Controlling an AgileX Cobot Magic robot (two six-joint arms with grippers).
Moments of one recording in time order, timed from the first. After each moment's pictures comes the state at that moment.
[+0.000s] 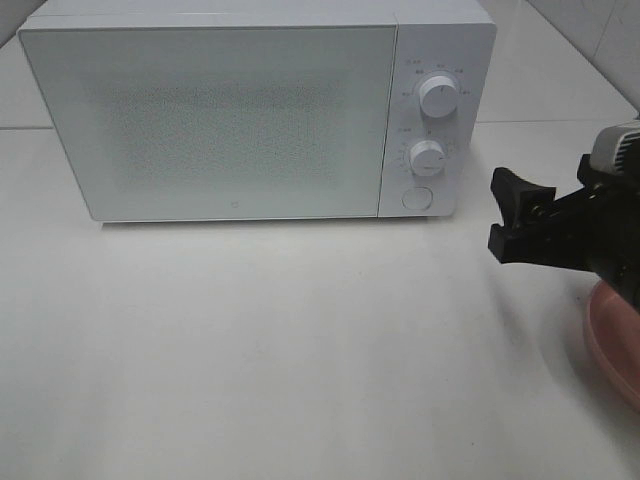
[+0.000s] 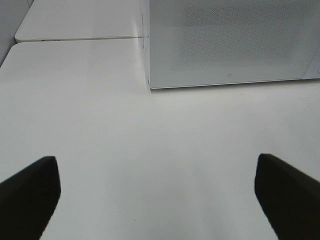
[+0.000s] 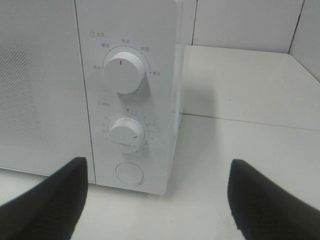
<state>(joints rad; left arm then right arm) 0.08 -0.01 -0.51 -0.25 1.04 0.19 0.51 1.45 -0.17 0.42 -1.15 -0.19</state>
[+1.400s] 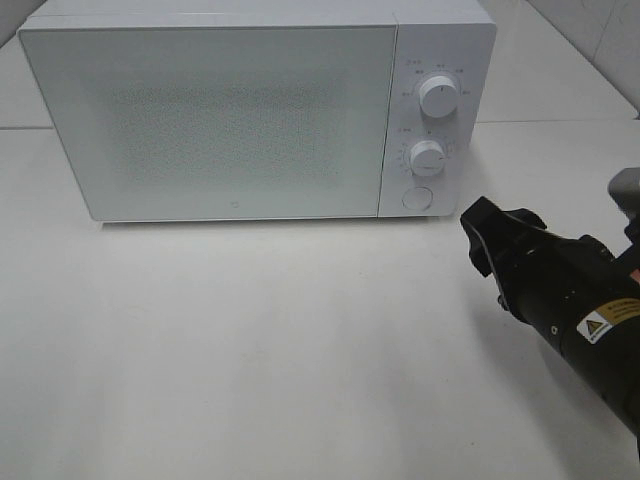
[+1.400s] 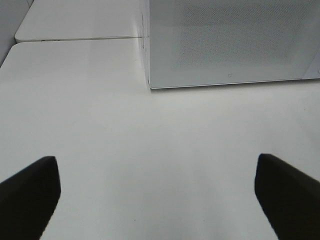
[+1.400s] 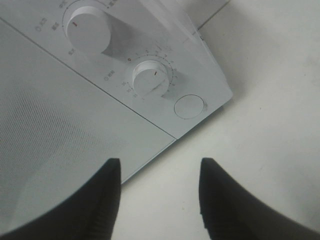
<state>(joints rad) 0.08 -0.01 -0.51 -0.25 1.04 0.19 0.81 1.64 -0.21 0.74 -1.21 0.67</state>
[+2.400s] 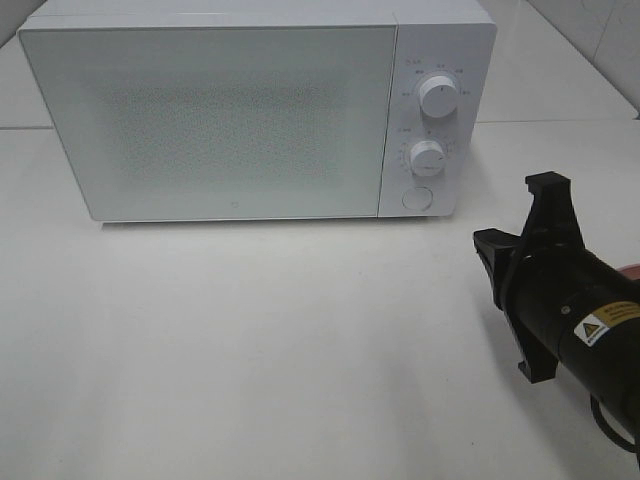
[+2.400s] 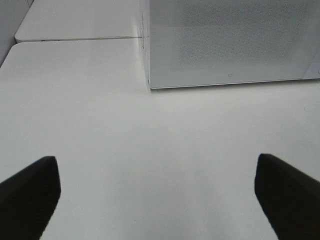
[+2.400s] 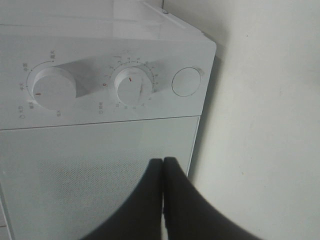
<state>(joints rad) 0.08 -0.01 -0.51 -0.25 1.04 0.19 0.81 1.64 -0.21 0.74 -1.17 1.30</state>
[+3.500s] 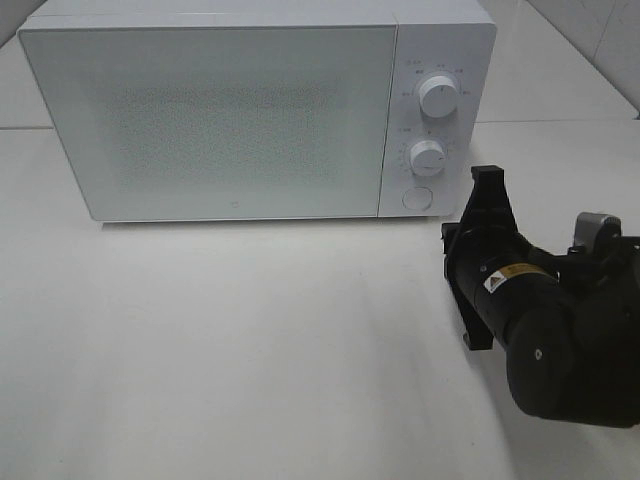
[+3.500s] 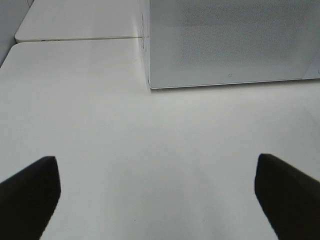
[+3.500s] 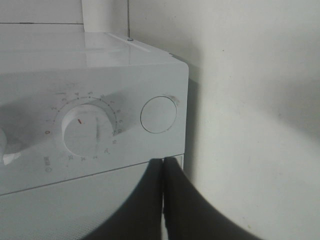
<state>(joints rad) 0.08 -0.01 -0.51 -0.25 1.04 0.19 0.72 1.91 -0.47 0.81 -1.11 1.34</state>
